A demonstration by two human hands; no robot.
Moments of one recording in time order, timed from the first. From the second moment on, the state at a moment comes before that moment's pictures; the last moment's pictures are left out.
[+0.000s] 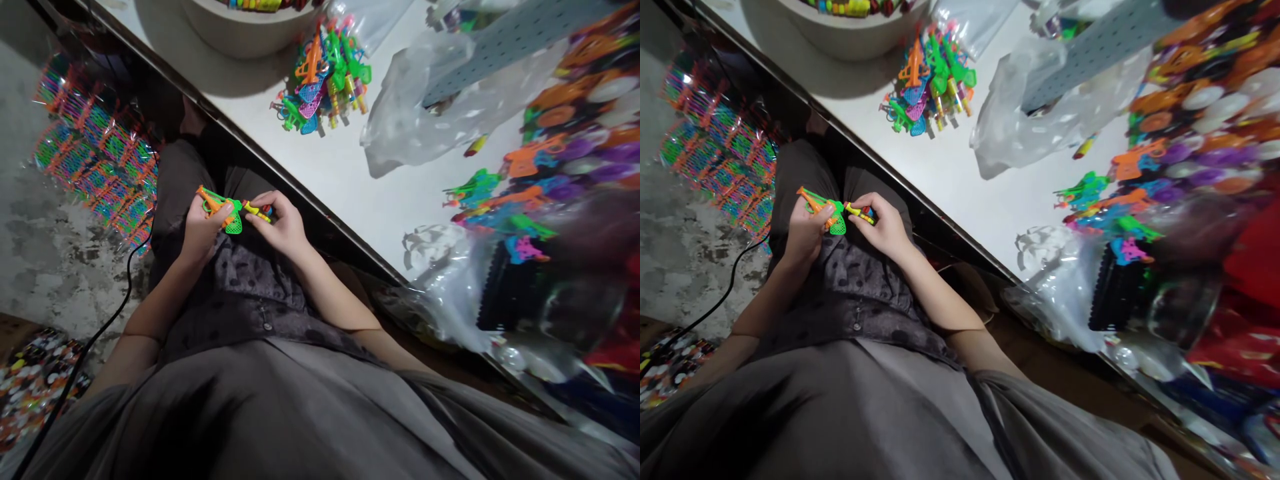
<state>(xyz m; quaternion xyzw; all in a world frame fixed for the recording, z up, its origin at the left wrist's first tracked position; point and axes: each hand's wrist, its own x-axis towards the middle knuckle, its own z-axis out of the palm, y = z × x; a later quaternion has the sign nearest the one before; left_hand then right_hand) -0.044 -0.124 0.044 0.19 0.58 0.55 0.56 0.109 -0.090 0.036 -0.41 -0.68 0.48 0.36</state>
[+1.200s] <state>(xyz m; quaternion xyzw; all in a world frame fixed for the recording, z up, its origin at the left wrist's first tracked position) -0.152 -0.057 -0.024 0.09 0.51 0.54 0.66 0.181 0.098 0.034 -0.64 -0.62 0.16 0.42</state>
